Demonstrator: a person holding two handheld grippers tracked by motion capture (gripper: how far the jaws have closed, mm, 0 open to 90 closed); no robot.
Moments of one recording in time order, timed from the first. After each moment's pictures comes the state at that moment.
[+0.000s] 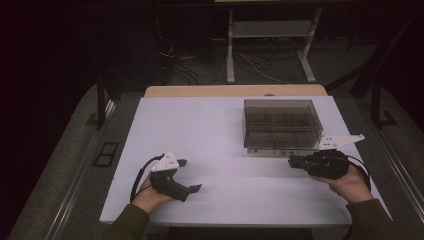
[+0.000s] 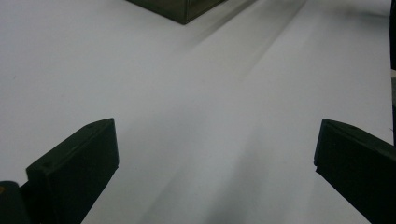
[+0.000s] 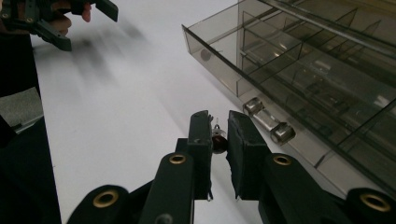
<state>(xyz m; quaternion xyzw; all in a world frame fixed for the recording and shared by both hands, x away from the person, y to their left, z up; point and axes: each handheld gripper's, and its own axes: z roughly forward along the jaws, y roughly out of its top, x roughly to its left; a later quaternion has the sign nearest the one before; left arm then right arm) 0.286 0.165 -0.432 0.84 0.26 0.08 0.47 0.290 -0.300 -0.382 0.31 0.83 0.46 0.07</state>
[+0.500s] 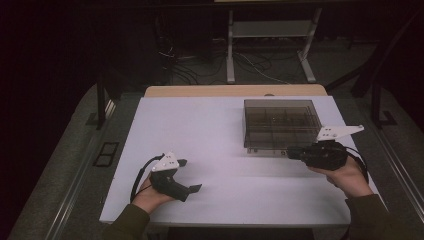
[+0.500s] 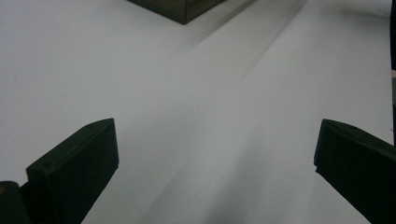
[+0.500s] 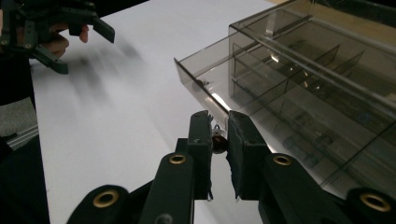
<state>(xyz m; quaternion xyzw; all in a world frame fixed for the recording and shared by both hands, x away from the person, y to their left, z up) 0.286 0.165 -0.431 0.84 0.26 0.08 0.47 0.305 -0.294 -0.365 0.31 0.82 0.47 0.08</state>
